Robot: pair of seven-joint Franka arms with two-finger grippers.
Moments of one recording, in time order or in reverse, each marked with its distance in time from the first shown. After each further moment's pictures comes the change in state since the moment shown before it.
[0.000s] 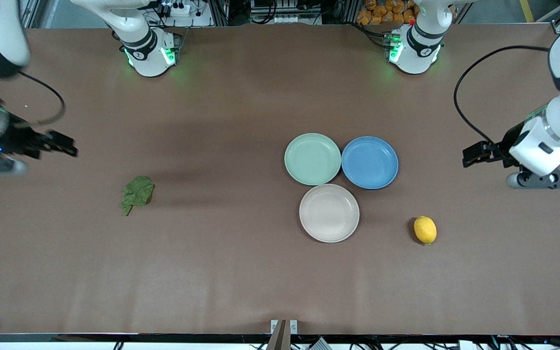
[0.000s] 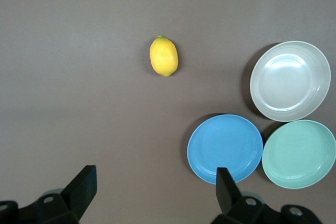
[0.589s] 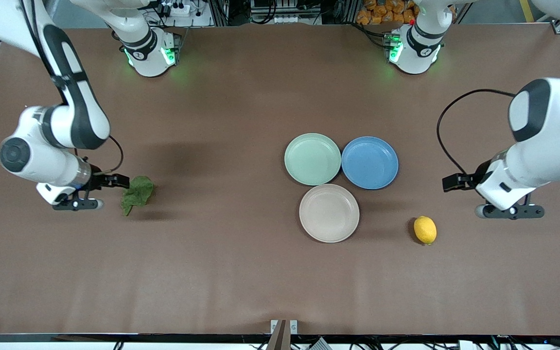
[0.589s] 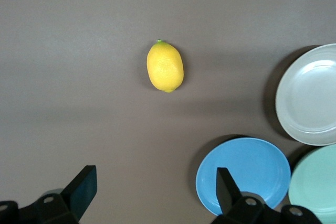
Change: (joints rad) left arm -0.005 0.131 -0.002 -0.095 0.050 0.189 0.000; right arm -0.001 0.274 0.019 -0.214 0.000 0.472 0.002
